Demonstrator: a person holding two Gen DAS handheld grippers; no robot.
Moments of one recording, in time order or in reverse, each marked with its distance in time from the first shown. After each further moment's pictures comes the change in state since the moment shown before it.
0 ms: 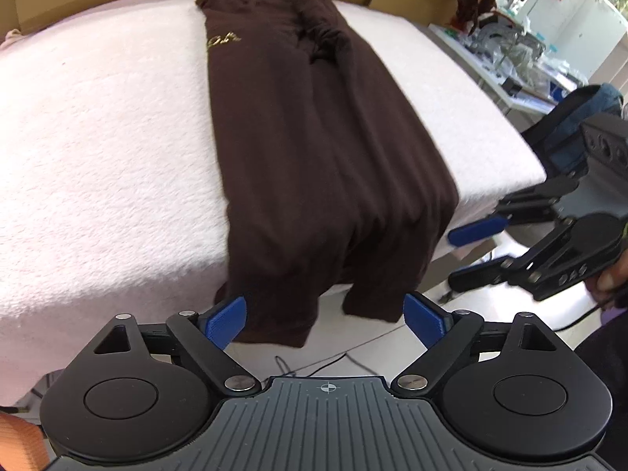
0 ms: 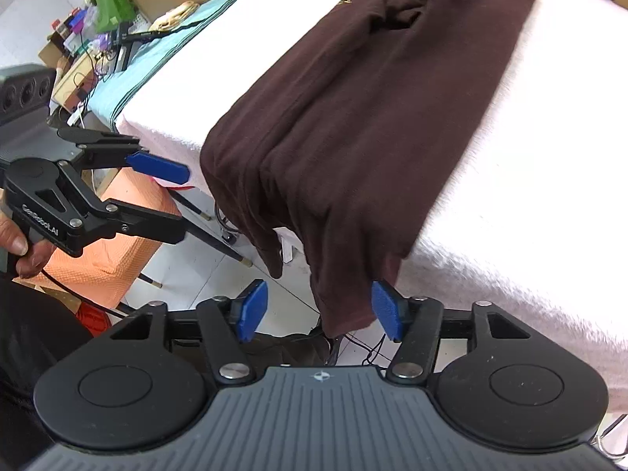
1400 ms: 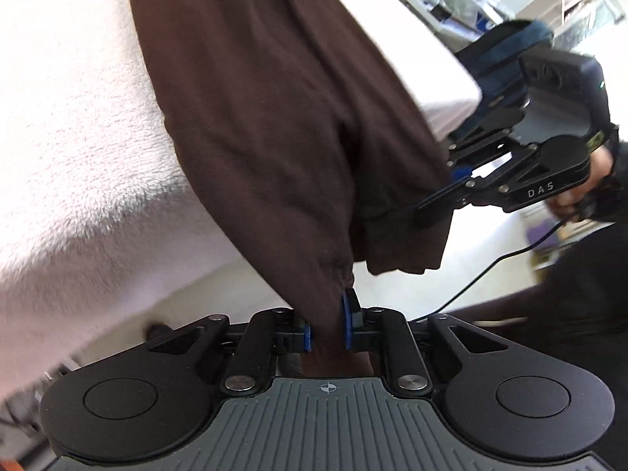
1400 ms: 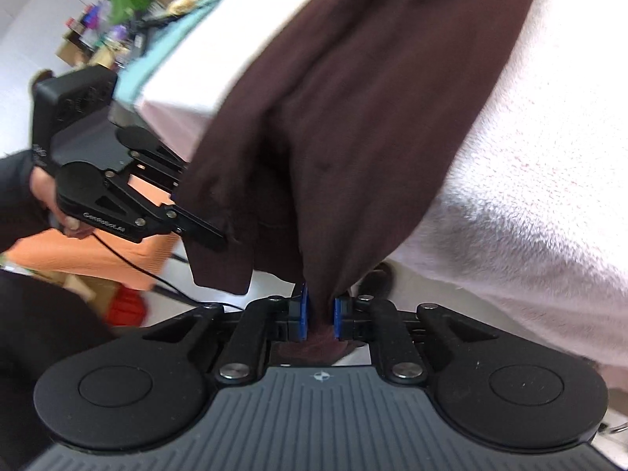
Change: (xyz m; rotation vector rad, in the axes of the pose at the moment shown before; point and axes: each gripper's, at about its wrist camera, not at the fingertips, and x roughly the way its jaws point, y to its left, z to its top) left arm 0.021 0.029 -0.001 0.062 0.223 -0.357; right arm 0.006 -0.008 -0.001 0.055 0.099 0.168
